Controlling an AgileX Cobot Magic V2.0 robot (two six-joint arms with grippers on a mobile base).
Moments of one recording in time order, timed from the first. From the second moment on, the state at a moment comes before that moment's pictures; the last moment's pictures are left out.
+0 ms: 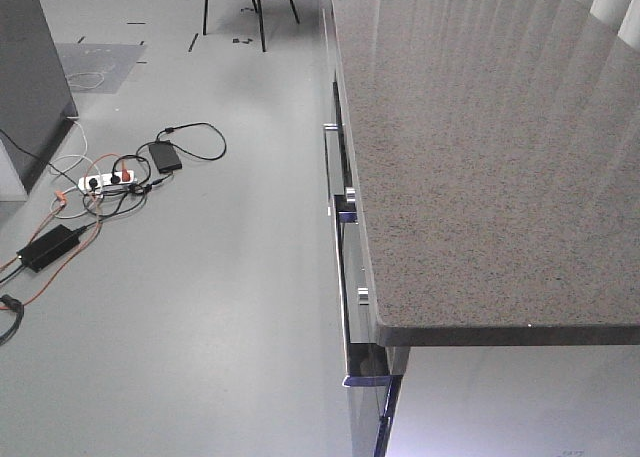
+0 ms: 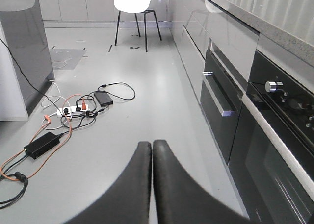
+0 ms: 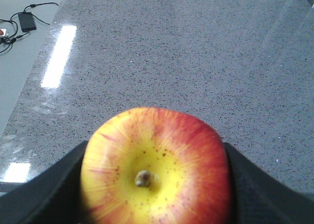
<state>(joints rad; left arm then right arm) -0.01 -0.01 0.03 0.08 0.27 -0.19 -0.10 0.82 -0.90 0.09 0.73 -0.12</state>
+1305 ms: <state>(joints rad) -0.01 -0.01 0.03 0.08 0.27 -0.19 -0.10 0.82 -0.90 0.09 0.73 -0.12</state>
